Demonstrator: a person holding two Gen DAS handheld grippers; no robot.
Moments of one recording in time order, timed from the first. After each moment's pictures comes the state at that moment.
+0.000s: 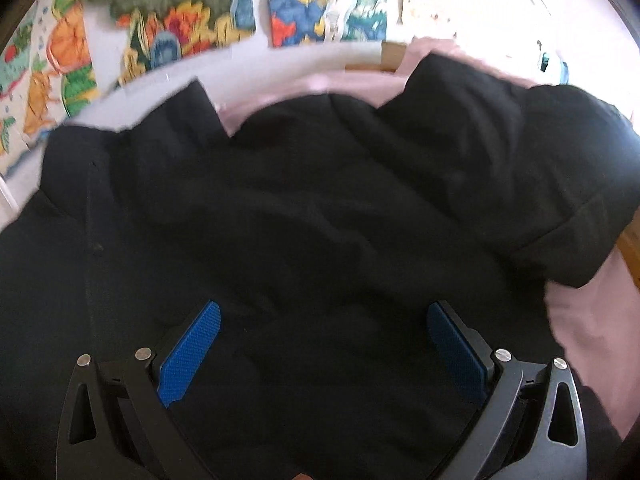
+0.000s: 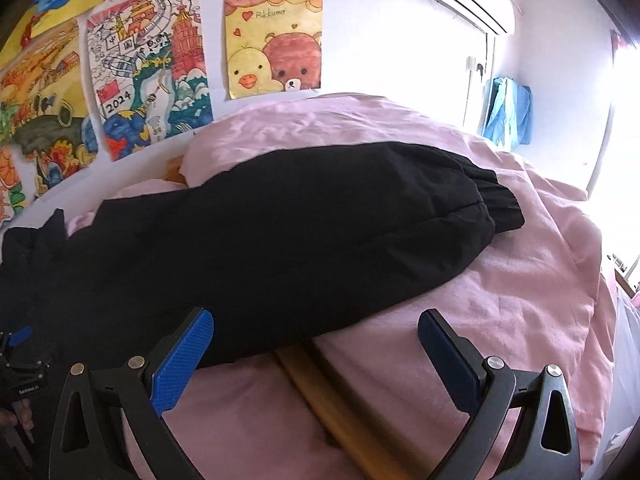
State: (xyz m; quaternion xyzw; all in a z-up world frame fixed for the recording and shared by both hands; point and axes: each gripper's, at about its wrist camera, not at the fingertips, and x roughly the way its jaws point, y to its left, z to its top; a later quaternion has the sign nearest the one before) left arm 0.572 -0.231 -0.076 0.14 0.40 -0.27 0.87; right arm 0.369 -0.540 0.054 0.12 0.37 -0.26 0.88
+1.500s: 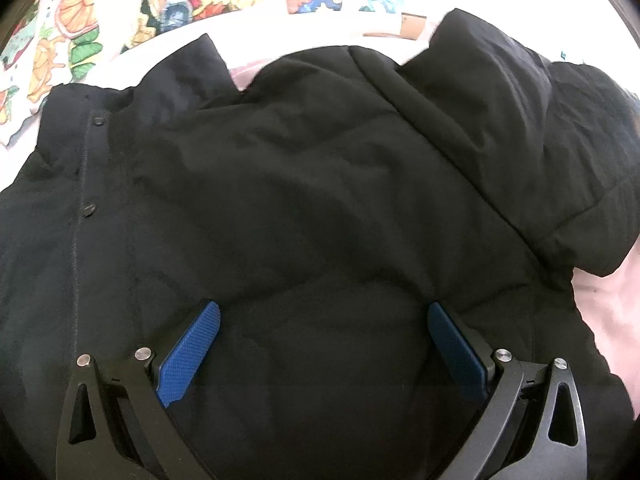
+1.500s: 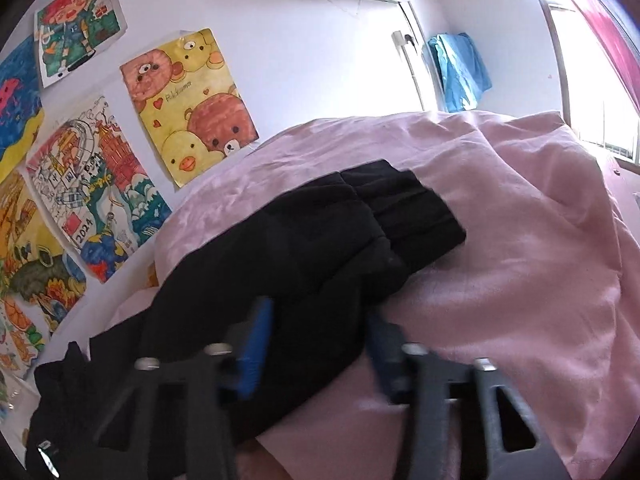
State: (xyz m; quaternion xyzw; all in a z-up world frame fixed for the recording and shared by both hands) left arm 0.570 -0.242 -0.100 0.14 0.42 -0.23 0.87; right arm 0.344 -0.625 0.057 0.29 0.24 -0.29 0.88
